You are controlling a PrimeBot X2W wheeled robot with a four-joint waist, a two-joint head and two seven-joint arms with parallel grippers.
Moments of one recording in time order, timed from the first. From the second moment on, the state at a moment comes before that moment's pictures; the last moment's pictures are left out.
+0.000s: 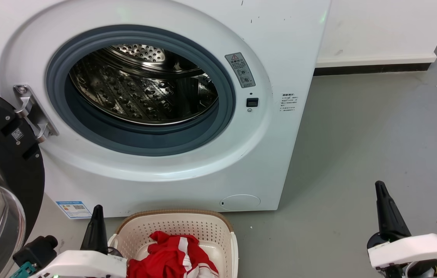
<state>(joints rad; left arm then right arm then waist) 0.04 0.05 0.07 0.13 -0.66 -0.04 -0.11 0.00 -0.07 0.00 0.12 0.67 0.13 -0.15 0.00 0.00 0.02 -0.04</state>
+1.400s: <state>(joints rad) -0.04 0.05 0.09 0.19 -1.19 -0.09 0.02 -0.06 -0.08 -0.03 0.19 1.22 0.13 -0.02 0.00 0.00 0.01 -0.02</state>
